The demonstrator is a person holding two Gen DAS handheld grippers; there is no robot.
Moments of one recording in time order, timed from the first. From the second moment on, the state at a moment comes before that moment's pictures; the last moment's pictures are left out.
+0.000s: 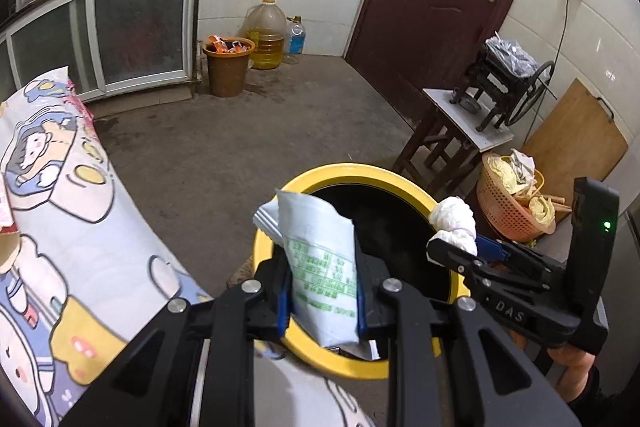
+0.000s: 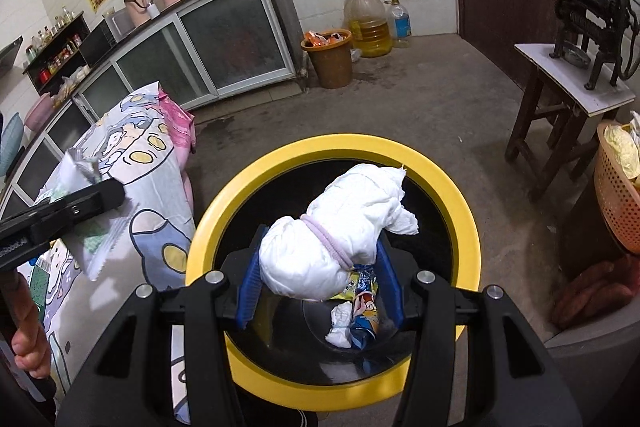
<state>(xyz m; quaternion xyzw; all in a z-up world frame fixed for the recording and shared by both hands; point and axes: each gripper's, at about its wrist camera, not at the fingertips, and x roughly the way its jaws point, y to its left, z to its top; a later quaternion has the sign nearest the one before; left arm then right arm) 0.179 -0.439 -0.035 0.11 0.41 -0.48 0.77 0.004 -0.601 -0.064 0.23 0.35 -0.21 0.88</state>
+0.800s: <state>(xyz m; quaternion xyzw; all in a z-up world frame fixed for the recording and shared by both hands) 0.188 -0.428 -0.042 0.08 0.39 -0.46 0.79 -0.015 -0.617 -0.071 0.25 0.36 -0.23 0.87</state>
